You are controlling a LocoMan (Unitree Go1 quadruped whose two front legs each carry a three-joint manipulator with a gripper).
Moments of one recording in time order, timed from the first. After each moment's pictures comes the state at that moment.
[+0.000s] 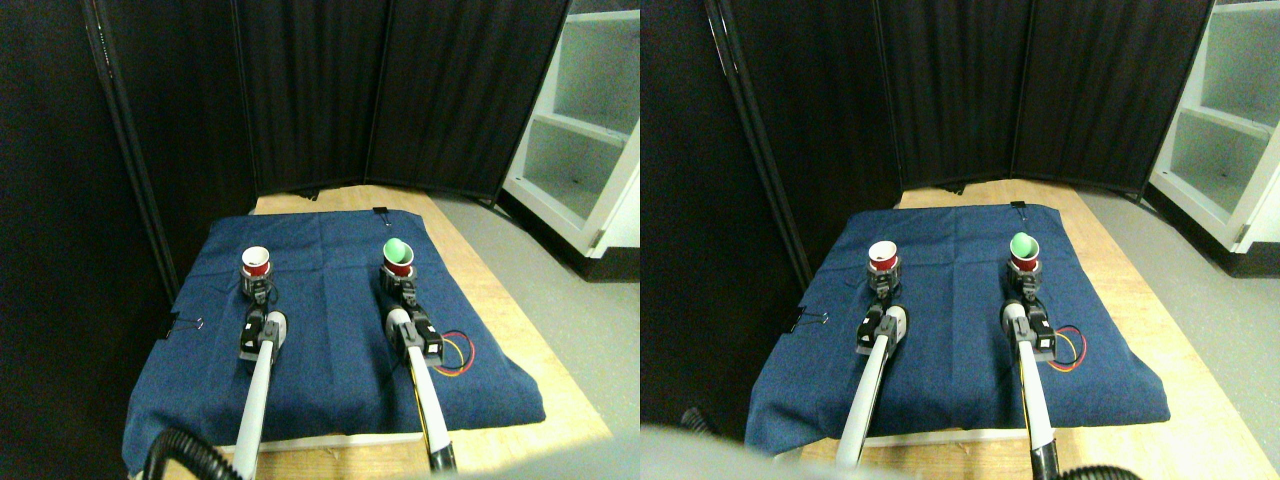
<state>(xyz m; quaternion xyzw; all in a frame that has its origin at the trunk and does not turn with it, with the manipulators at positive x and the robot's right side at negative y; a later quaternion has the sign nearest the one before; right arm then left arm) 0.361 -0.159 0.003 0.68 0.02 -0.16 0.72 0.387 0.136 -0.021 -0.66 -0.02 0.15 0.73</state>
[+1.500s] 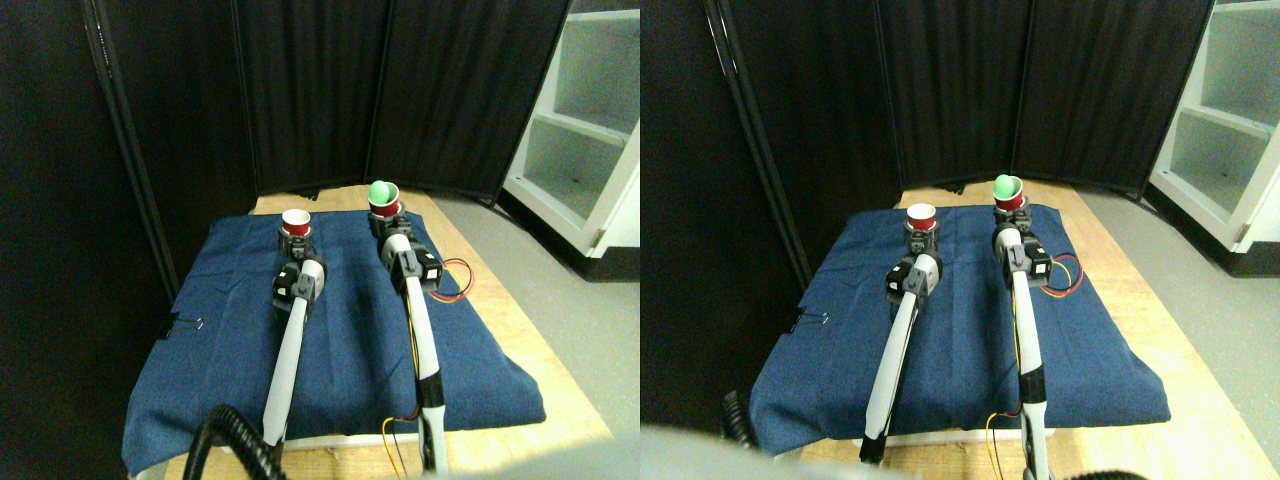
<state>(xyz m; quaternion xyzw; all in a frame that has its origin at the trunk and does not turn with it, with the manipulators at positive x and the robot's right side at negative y) 0.395 -0.126 0.092 0.58 0.06 -0.08 0.81 0.397 0.042 0.044 -0.67 0.08 0.09 0.73</state>
